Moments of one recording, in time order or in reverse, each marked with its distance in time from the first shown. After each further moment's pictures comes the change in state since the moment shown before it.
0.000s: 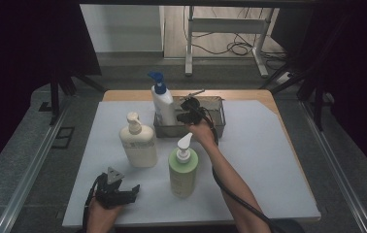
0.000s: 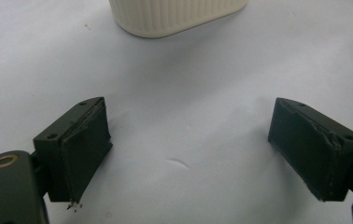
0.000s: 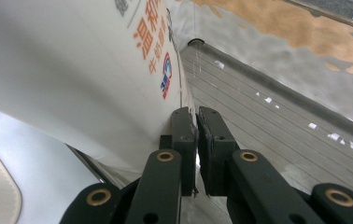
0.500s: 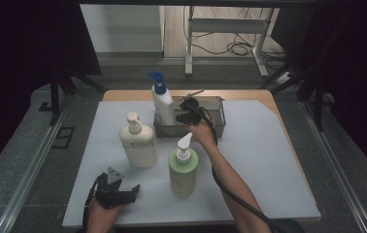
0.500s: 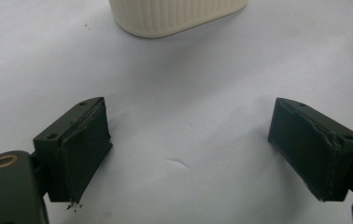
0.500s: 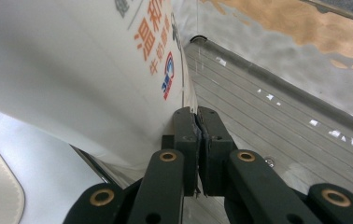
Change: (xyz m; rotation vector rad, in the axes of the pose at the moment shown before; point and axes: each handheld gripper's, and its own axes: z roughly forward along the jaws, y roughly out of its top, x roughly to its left) left arm 0.000 0.000 0.000 0.001 0.000 0.001; right arm 0.003 0.001 0.001 0.014 0.001 0.006
